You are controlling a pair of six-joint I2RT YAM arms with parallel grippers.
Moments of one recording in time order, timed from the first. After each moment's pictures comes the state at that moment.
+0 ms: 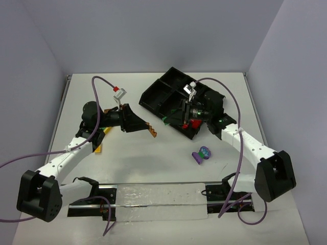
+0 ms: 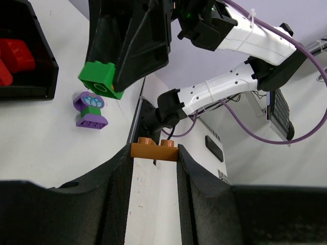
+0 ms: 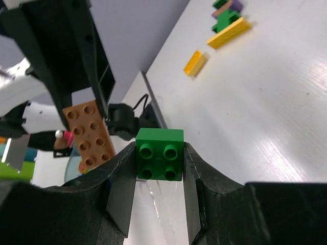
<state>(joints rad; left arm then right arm) -0.37 1.13 0.68 0.53 1.08 -0.91 0.41 1.27 0.85 0.16 -0.86 0.71</state>
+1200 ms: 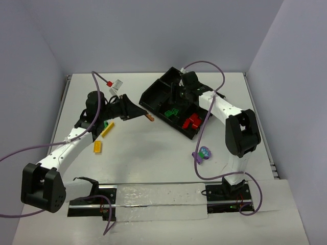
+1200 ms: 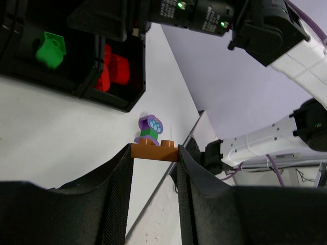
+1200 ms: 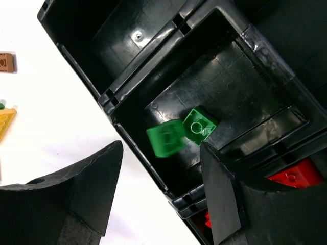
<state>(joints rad) -0.33 1.21 0.83 0.14 0.75 -0.78 0.41 1.85 1.44 -0.36 -0.09 0.41</state>
